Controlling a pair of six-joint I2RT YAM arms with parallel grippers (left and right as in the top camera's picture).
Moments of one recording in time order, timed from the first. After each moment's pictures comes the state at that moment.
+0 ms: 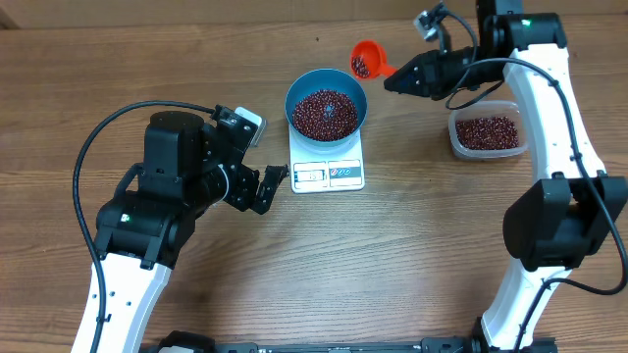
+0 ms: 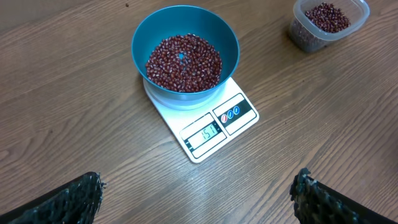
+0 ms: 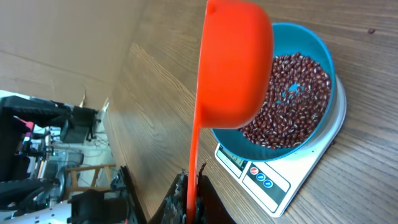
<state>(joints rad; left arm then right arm) -0.23 1.13 1.17 -0.81 0.31 0.16 0.02 2.08 2.05 -1.30 -1.02 -0.29</state>
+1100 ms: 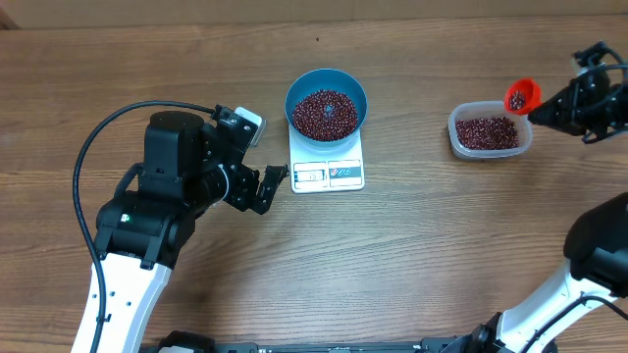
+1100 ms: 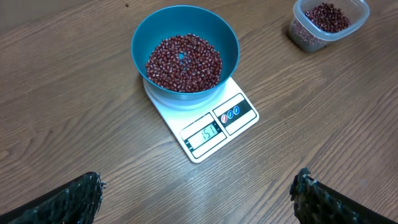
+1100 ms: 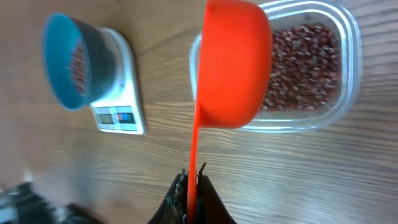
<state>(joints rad) -0.23 1.13 1.17 -0.81 0.31 0.16 -0.47 2.03 2.06 -1.61 -0.61 -0.36</state>
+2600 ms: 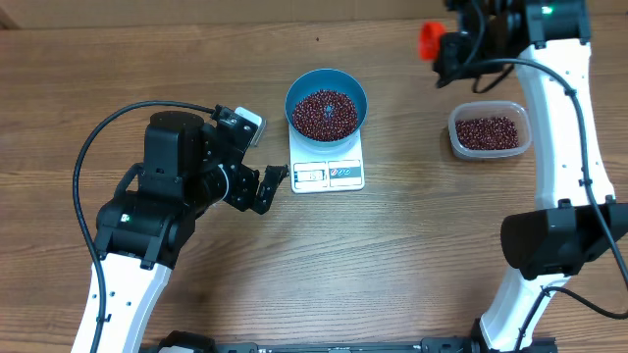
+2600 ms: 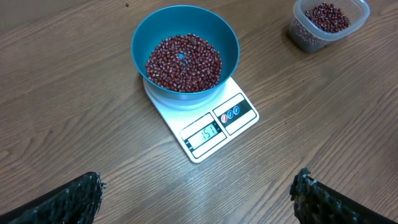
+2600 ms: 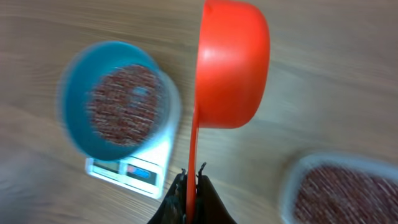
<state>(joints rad) -0.23 1.13 1.17 -0.81 0.31 0.16 0.10 2.03 2.26 -1.34 -0.31 -0.09</state>
